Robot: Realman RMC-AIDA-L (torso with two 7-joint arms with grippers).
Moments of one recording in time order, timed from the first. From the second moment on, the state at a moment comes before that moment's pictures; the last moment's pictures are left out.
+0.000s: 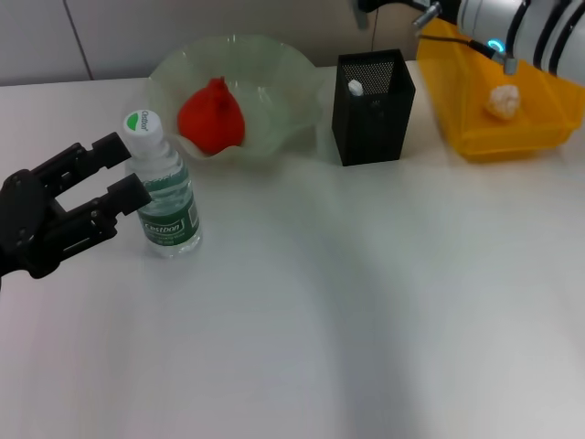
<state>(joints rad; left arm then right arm) -0.31 -2.06 0.83 0.65 1.43 1.86 -1.40 0.59 2.08 -1.27 -0.87 -1.24 -0.68 1.12</state>
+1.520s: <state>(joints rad) -0.31 -2.06 0.81 0.61 1.43 1.84 -1.39 0.68 2.08 -1.16 -0.28 -0.74 -0.94 0.54</state>
